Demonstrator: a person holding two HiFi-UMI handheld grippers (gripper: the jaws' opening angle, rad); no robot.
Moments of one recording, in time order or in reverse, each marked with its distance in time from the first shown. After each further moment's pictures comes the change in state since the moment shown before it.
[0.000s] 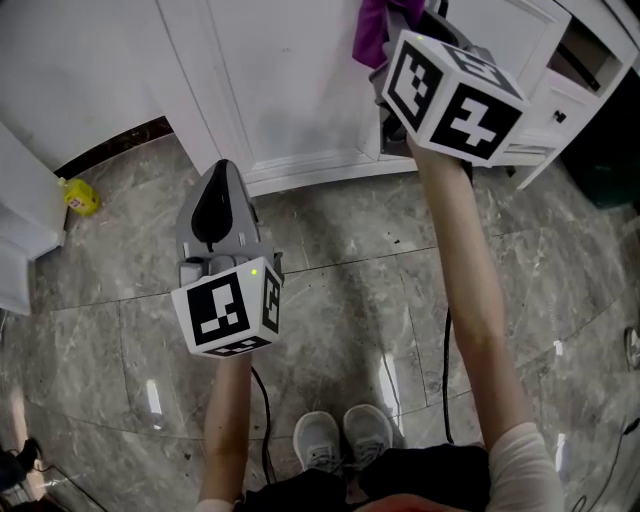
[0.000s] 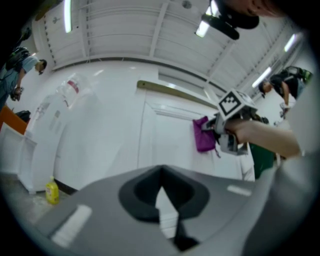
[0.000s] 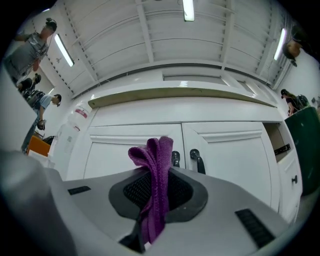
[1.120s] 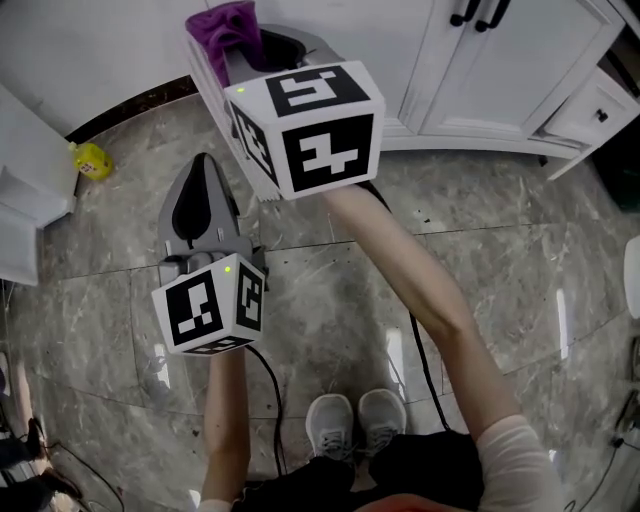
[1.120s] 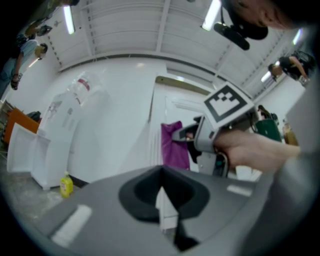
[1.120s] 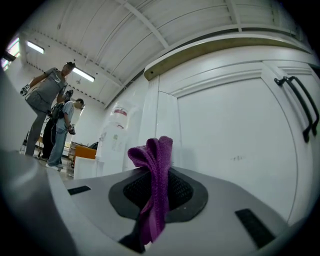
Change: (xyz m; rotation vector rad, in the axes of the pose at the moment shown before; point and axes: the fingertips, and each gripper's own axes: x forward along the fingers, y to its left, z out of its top) left arm -0.027 0.069 -0.028 -0.018 0.060 0.098; right arm 0.004 0.230 -0.088 0.099 0.128 0.473
